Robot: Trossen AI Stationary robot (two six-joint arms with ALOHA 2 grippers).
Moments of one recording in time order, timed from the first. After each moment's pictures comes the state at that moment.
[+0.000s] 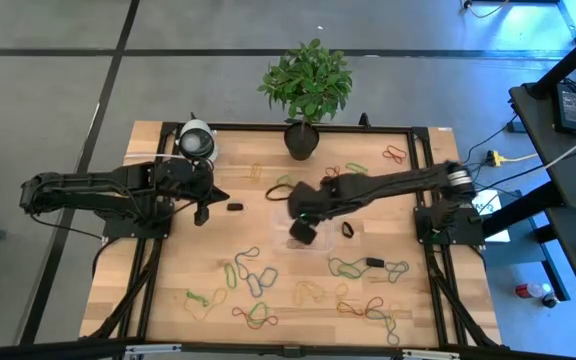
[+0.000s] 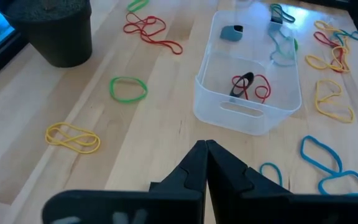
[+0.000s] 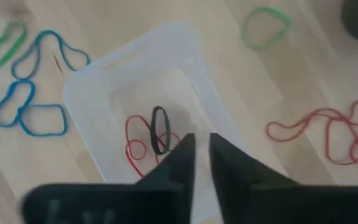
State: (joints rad) left arm 0.16 0.67 0.54 -0.47 0.04 -0.14; right arm 0.13 1.83 1.67 -1.04 0.23 0.62
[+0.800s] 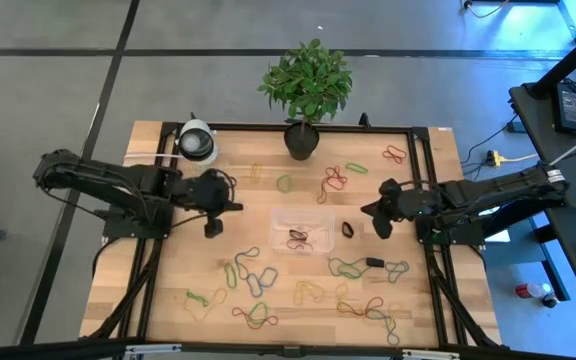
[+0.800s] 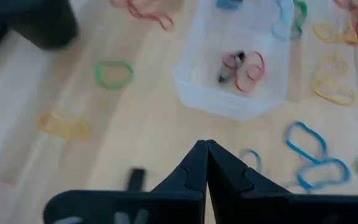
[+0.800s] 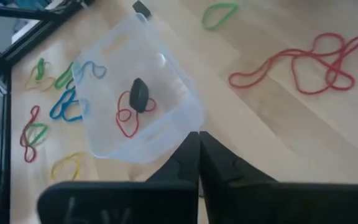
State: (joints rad) left arm -0.15 1.01 0.88 -0.72 -0.22 -0.35; right arm 0.20 0.70 0.48 -0.45 0.31 0.77
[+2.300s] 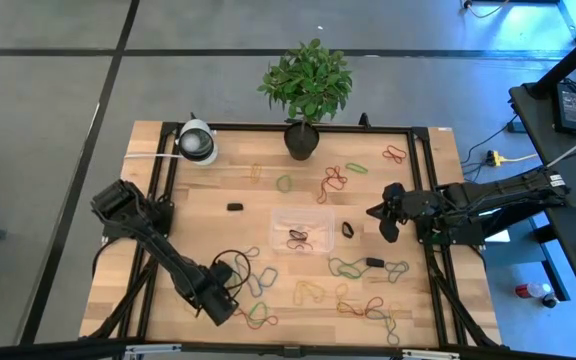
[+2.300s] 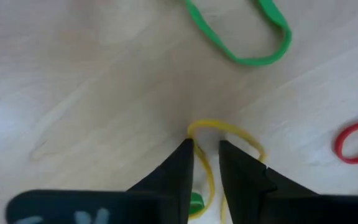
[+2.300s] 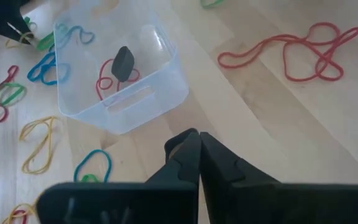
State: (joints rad) left arm -0.77 1.84 1.05 -0.72 0.02 -1.74; right arm 0.17 0.60 0.39 -0.48 0.26 0.63
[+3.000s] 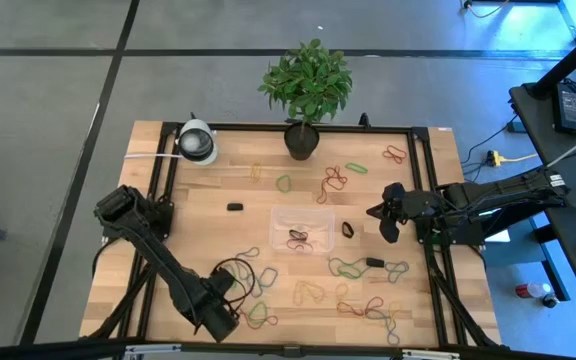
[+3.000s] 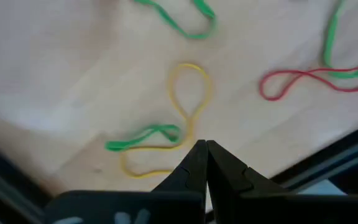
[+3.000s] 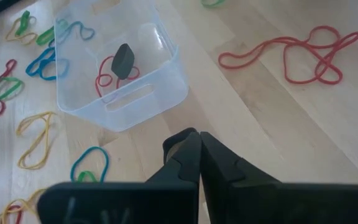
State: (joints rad) left arm -0.79 1.86 1.45 -1.16 -0.01 -1.70; right arm 0.17 0.60 0.39 -0.48 0.26 0.59
